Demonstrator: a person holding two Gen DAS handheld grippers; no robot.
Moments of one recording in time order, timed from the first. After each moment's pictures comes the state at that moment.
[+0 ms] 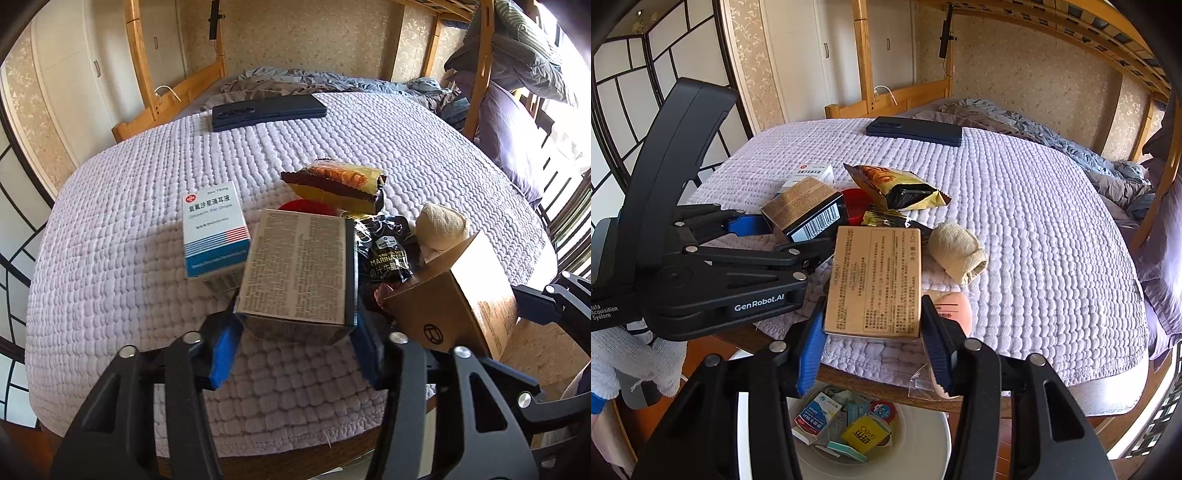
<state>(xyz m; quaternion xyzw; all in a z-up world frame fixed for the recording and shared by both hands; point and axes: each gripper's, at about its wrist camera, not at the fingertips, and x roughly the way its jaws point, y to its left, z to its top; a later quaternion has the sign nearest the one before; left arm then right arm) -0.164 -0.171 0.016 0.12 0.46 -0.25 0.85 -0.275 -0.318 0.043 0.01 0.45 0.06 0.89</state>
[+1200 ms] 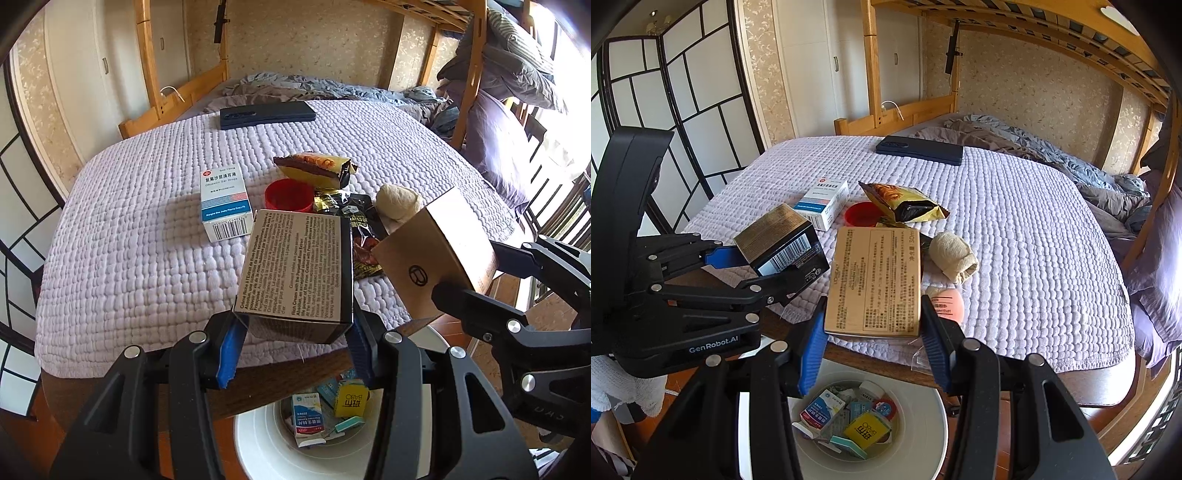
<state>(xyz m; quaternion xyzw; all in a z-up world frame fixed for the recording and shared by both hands) -0.216 -0.146 0.042 0.10 0.46 -0.25 0.85 -0.309 -0.316 0.068 0.00 0.42 0.07 0.91</state>
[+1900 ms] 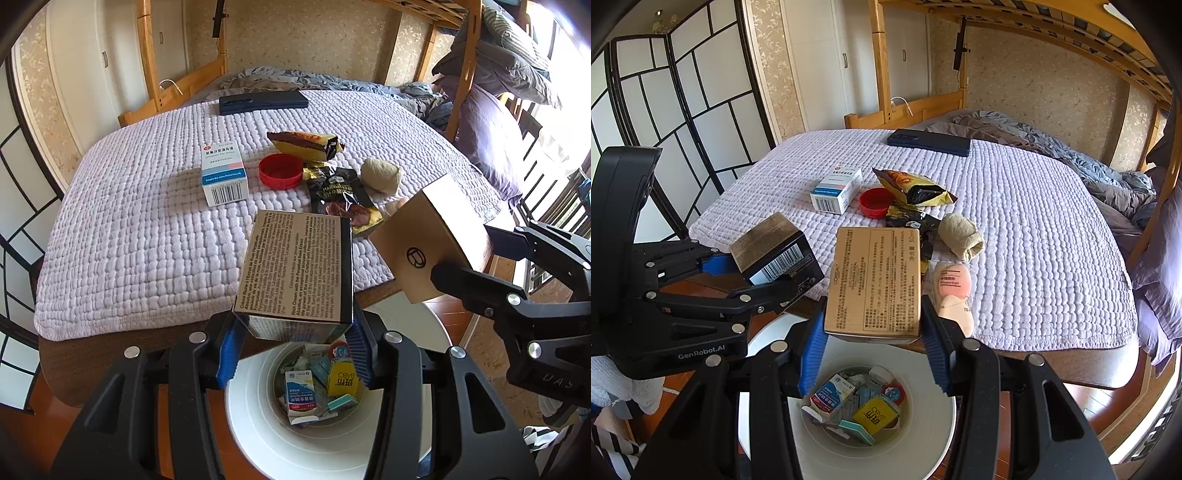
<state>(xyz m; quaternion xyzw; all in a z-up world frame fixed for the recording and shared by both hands) -0.249 -0.134 0.041 0.10 0.47 -0.25 0.84 -0.331 -0.314 0.068 0.01 0.43 0.09 0.90</state>
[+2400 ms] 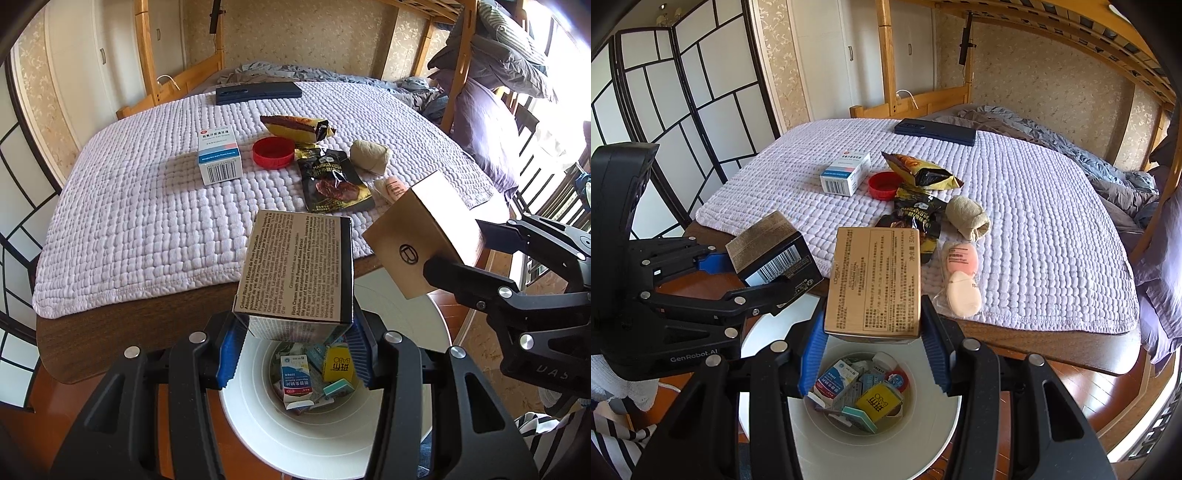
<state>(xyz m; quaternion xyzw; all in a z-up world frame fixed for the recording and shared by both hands) -0.270 -0.130 0.038 0.10 0.48 -0.26 0.83 -0.347 -0.308 0.062 0.00 0.44 0.10 0.89</state>
